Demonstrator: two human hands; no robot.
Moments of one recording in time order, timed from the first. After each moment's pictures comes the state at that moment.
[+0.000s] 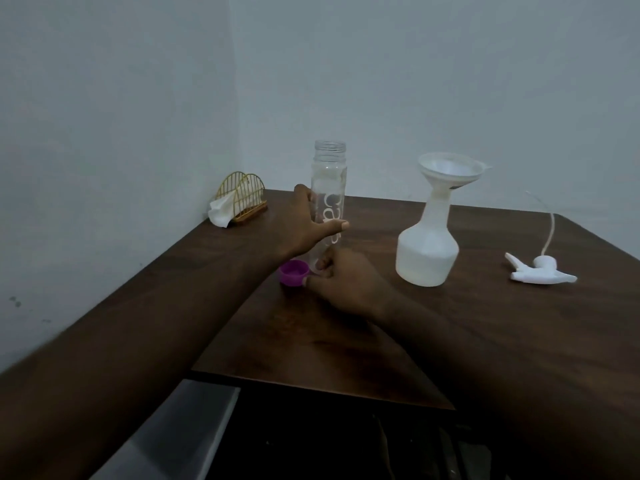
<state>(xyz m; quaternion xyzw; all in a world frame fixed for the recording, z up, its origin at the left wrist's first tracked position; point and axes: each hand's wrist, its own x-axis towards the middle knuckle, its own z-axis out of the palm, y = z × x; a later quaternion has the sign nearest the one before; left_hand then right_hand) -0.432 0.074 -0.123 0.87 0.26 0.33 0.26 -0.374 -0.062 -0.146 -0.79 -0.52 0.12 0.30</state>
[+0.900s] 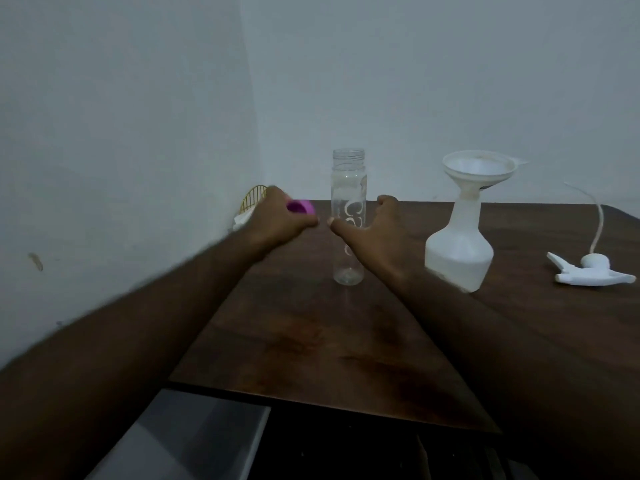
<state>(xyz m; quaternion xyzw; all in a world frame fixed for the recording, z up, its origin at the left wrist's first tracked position) -0.464 0.112 -0.096 0.82 0.35 0.33 0.32 -0.360 -0.037 -0.115 -0.76 -0.37 0.02 0.54</state>
